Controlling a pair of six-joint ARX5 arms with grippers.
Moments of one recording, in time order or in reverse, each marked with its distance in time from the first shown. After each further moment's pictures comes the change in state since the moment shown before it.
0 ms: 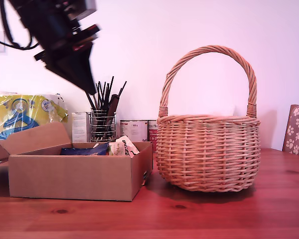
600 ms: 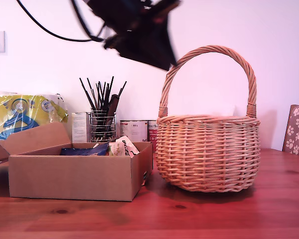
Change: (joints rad) left arm -0.298 0.043 0.000 0.288 -0.039 -0.192; right arm 0.000 -0.050 0.000 -0.001 0.000 0.000
